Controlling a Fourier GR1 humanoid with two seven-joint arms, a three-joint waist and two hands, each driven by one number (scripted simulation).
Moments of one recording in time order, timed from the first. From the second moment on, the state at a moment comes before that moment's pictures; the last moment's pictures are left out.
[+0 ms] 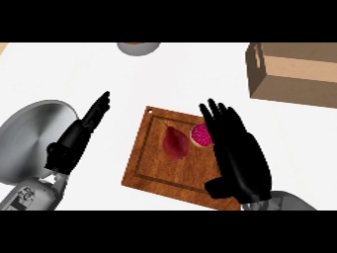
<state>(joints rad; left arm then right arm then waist) -0.22 0.46 -0.44 -1.51 0.25 0.20 -0.01 -0.41 -0.42 0.77 -1.83 0.77 -0.06 0.86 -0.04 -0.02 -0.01</state>
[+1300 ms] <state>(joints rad) -0.28 0.38 -0.39 -1.50 0.19 0.12 0.05 -0.55 -0.01 0.68 -1.56 0.75 0.18 1.07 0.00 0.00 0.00</state>
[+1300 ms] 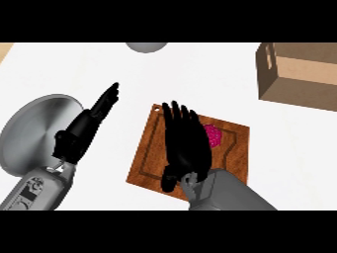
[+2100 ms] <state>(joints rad) -0.23 0.29 -0.32 -1.50 0.08 0.05 0.04 -0.56 -0.01 0.71 -1.42 0.77 0.12 1.04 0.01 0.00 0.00</state>
